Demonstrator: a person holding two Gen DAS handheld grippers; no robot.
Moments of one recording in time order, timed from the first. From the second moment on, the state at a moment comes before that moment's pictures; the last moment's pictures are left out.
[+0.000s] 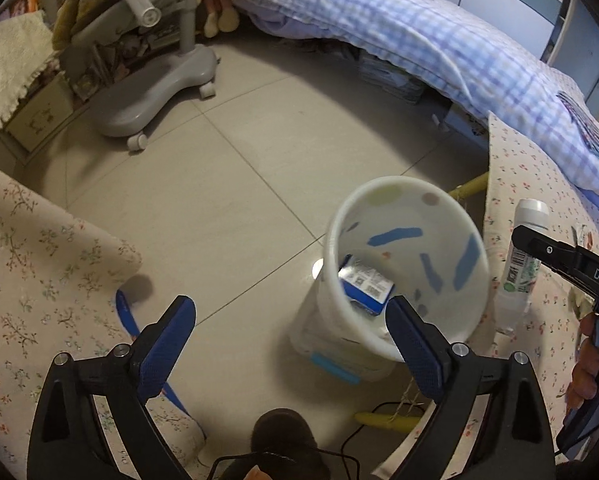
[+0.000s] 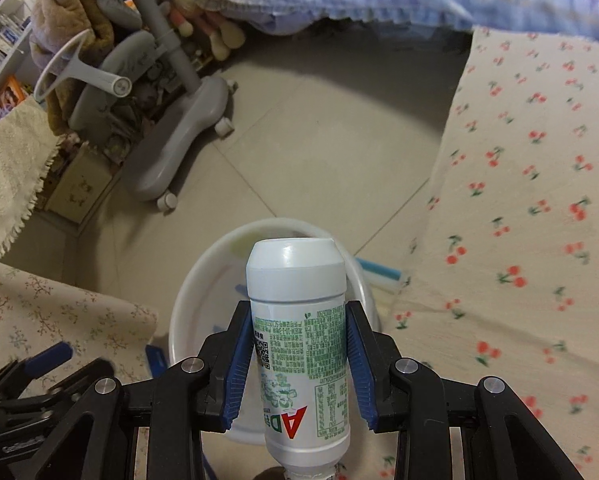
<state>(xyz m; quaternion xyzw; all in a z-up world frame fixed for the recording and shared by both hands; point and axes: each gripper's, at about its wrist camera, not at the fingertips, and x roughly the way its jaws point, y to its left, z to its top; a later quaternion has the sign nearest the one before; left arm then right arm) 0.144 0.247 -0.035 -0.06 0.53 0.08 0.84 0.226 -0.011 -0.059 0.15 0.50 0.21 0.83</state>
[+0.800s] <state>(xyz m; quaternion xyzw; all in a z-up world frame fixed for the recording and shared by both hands) 0.143 0.128 -0.019 -0.04 0.54 -0.02 0.84 0.124 -0.165 0.029 0.08 0.43 0.03 0.90</state>
